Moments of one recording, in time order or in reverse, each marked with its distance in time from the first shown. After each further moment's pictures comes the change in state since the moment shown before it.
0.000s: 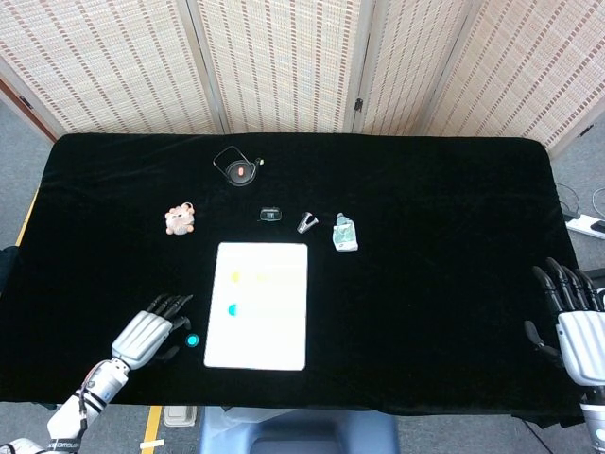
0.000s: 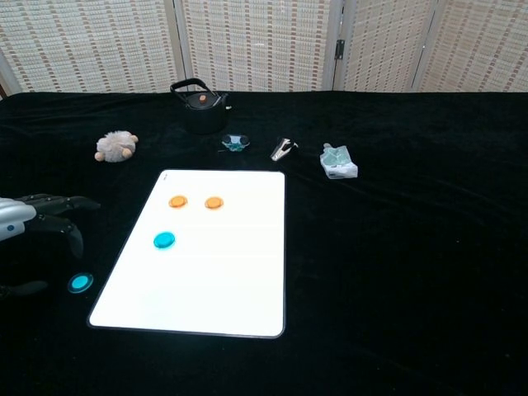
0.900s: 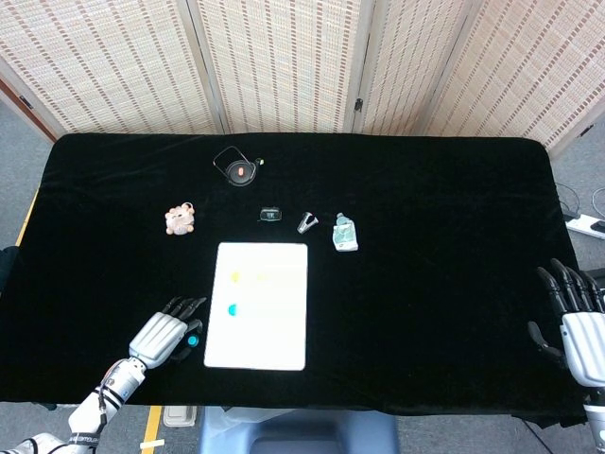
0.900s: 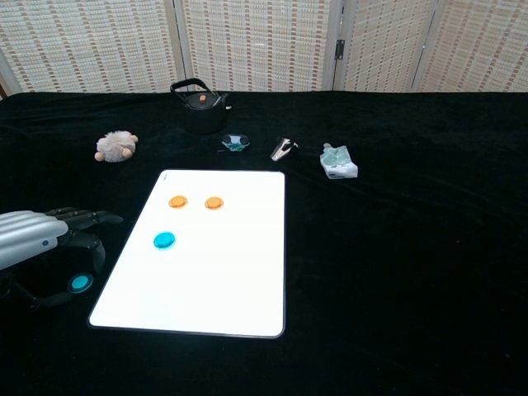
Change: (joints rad) left arm -0.005 -0.082 -0.031 0.037 -0.035 -0.057 0.068; right arm -0.005 0.000 -0.001 0.012 0.009 0.001 0.014
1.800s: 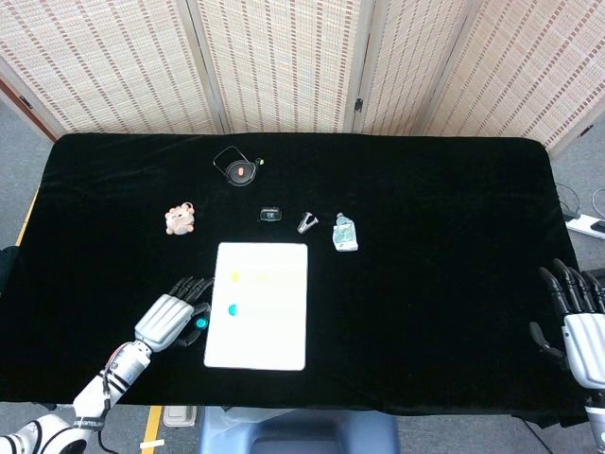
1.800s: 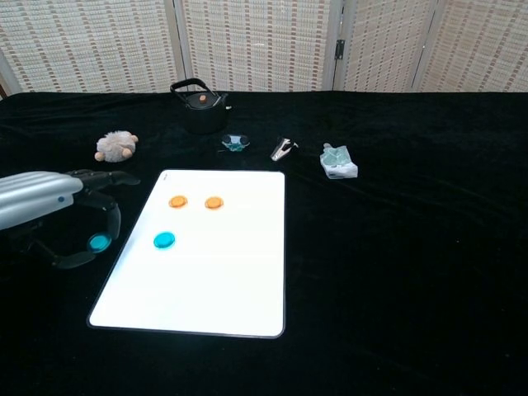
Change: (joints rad) left arm -0.065 0.036 -0.077 -0.050 0.018 -0.010 -0.048; right arm -0.007 0.006 0.000 -0.013 -0.003 0.012 -0.008
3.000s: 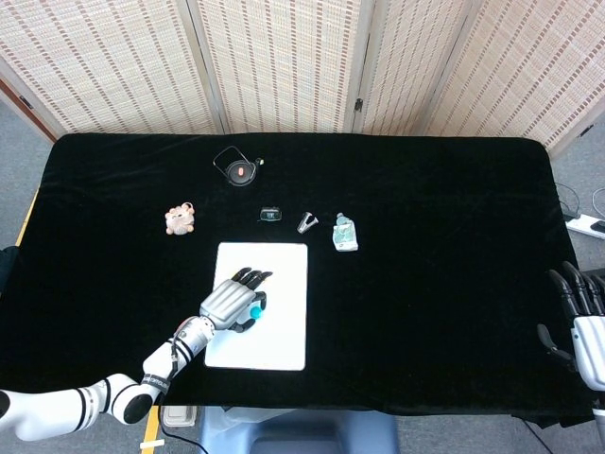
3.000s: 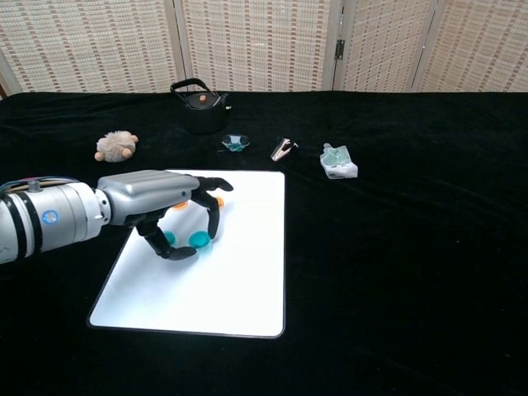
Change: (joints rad) left arm -0.249 -0.186 -0.122 0.041 -0.293 -0.262 0.168; right arm -0.012 -0.007 -0.001 0.039 0.018 -0.002 0.046
